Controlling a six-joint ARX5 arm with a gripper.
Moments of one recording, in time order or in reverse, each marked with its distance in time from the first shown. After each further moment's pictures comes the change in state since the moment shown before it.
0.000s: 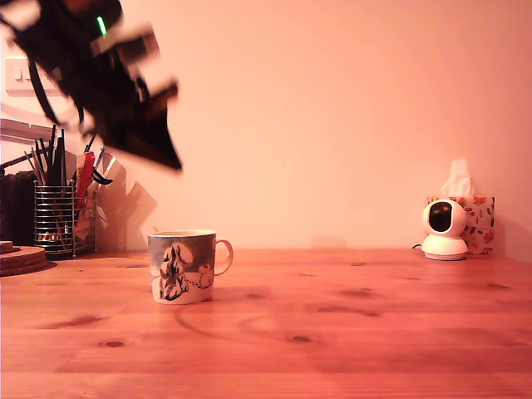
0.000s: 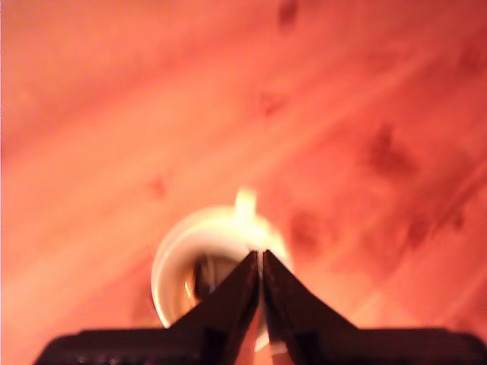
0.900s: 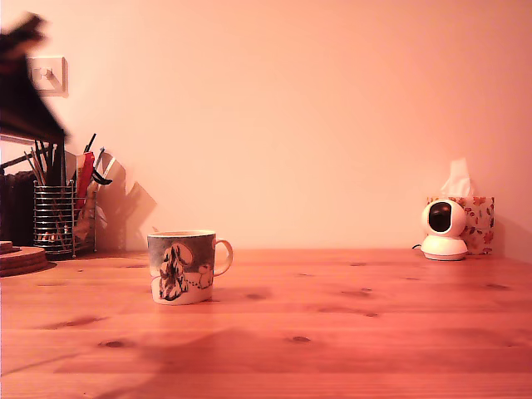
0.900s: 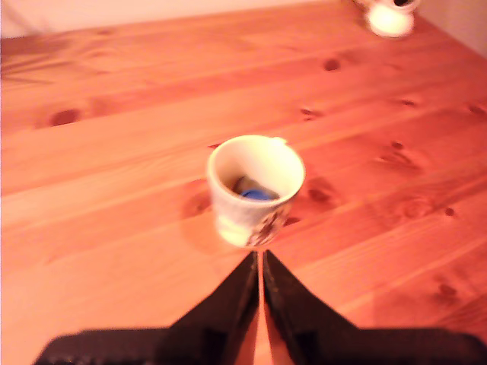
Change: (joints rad) arm 0.119 -0.687 -0.626 0.161 -0.059 -0.158
